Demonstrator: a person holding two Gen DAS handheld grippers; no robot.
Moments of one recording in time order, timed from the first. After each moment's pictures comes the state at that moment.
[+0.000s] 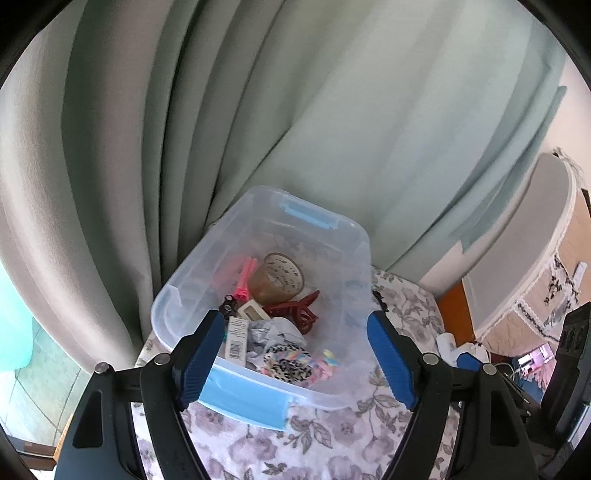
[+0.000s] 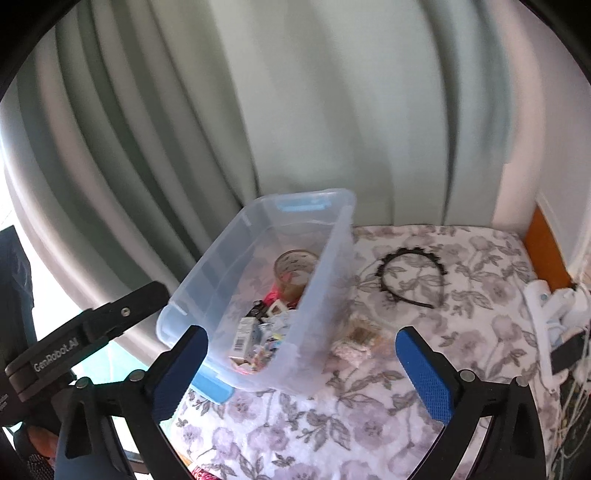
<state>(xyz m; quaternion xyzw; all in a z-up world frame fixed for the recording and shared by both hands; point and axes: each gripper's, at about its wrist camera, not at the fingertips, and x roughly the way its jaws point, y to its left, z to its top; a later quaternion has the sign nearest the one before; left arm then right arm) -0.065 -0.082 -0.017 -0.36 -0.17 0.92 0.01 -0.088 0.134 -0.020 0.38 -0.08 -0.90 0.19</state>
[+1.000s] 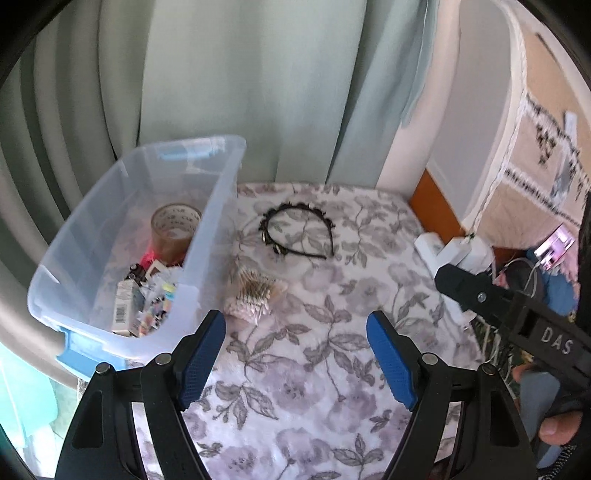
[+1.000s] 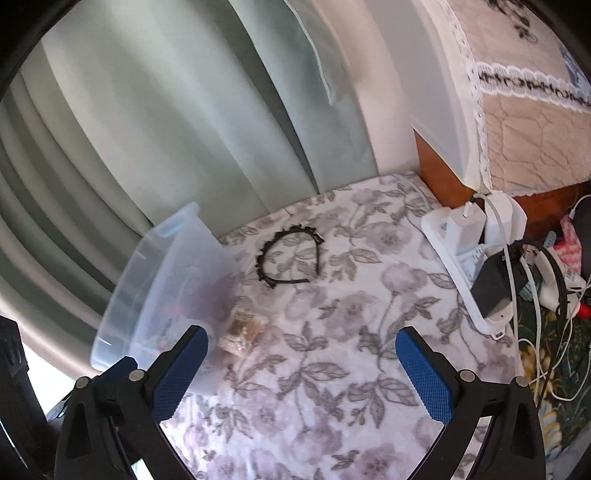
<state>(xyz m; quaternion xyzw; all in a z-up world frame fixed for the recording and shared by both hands) -0.079 0.092 -0.083 -0.44 -0.01 0.90 0.07 -0.096 0.294 -0.078 0.41 -0.20 -0.89 0.07</state>
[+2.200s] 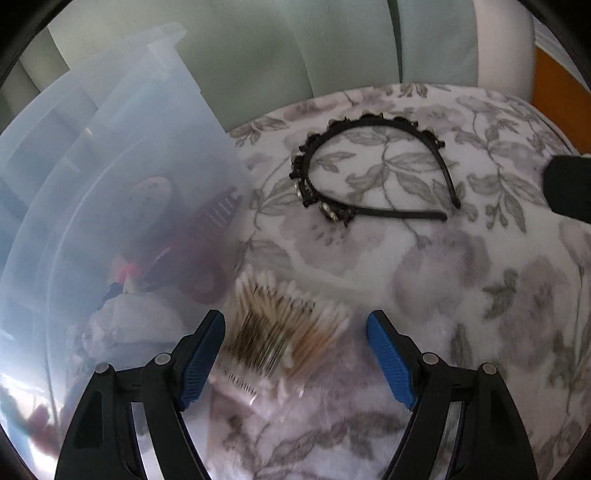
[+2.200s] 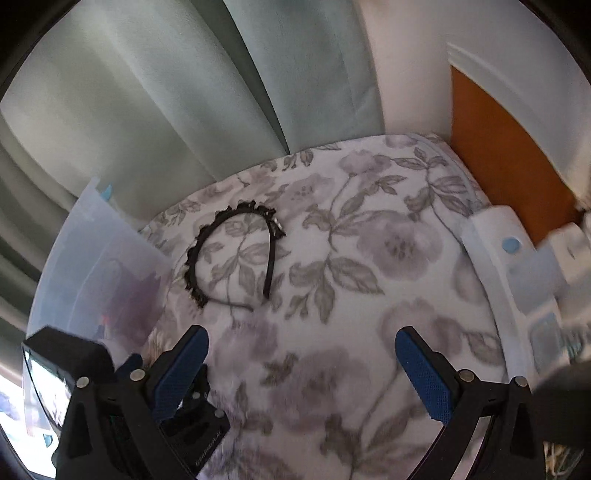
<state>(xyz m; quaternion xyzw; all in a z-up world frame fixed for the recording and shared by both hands) -0.212 0.131 -0.230 -0.49 0.15 0.85 -0.09 -0.237 0.293 -0.175 0.49 -0.16 -0.86 0.08</state>
